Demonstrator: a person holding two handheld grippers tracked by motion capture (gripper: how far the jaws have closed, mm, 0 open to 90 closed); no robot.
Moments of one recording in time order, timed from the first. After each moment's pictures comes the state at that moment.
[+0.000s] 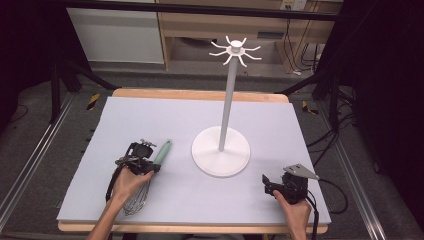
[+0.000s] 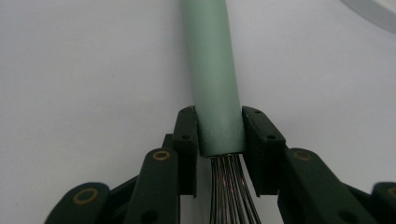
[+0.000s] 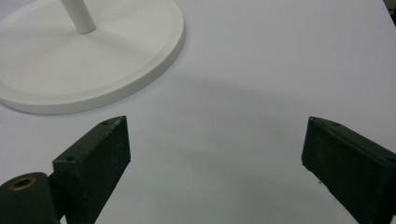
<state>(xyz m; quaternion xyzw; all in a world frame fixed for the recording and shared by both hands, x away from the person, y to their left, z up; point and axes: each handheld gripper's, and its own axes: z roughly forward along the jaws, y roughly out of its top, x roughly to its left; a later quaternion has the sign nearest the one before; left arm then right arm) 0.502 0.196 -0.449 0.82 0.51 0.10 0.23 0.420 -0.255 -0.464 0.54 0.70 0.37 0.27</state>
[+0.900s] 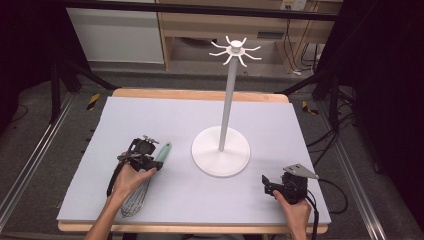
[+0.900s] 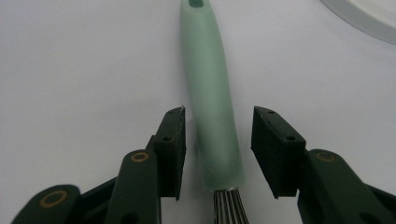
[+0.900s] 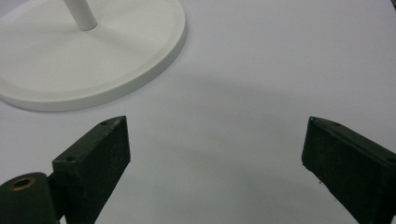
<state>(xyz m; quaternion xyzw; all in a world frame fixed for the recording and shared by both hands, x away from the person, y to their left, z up) 0.513 0.188 -0.444 0.83 0.49 0.11 0.22 0.421 -0.255 -0.465 0.54 0.71 0.37 0.27</state>
